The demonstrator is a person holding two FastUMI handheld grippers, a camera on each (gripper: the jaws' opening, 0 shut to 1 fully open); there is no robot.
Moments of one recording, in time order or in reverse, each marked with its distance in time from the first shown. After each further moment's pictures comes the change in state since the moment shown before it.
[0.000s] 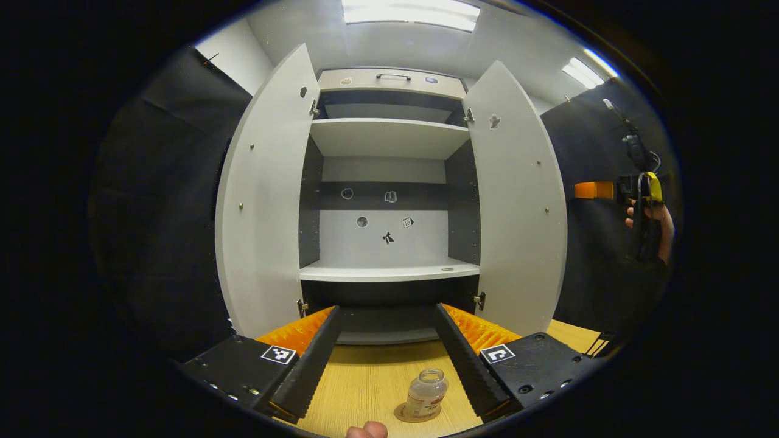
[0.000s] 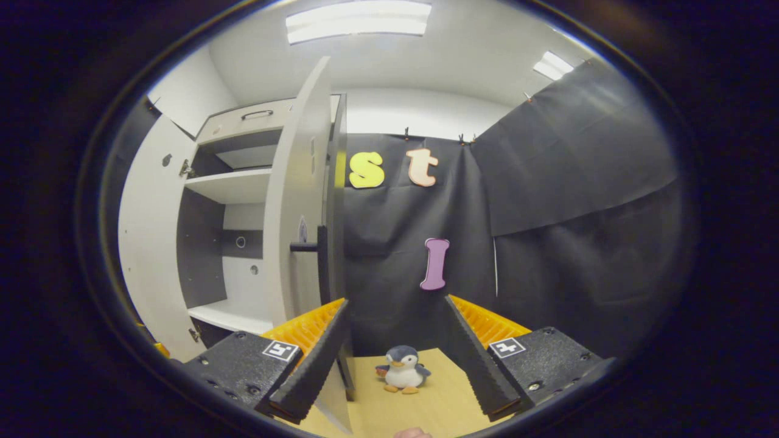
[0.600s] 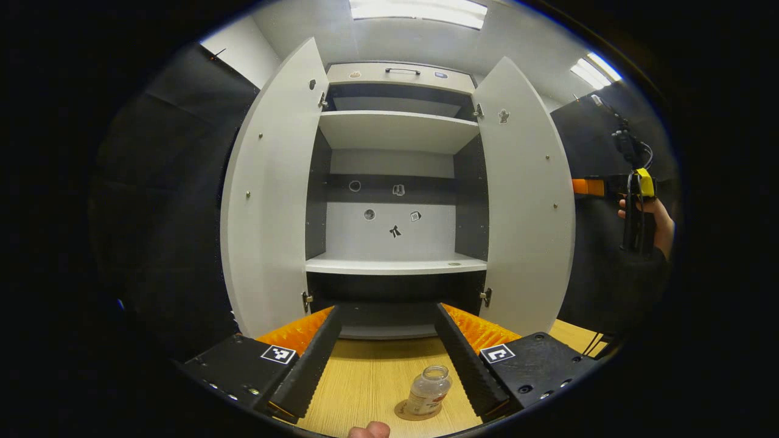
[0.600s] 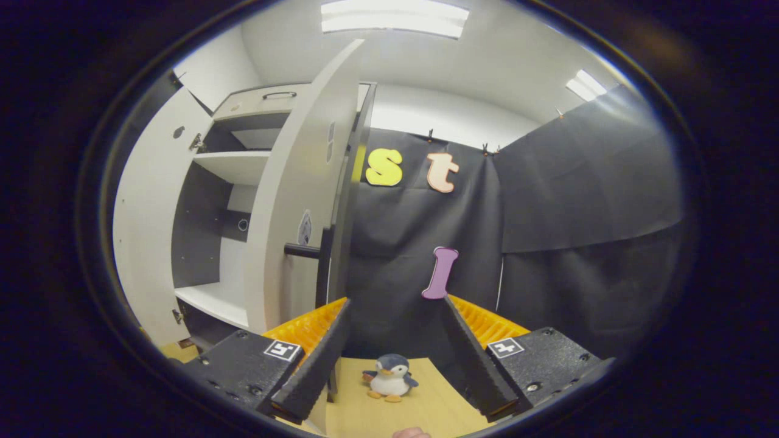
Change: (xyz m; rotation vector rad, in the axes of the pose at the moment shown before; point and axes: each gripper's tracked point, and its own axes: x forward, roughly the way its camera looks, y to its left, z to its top) left arm 0.001 0.007 -0.007 -0.017 0.018 0.043; right arm 0.026 0.016 0.000 -0.150 0.006 0.040
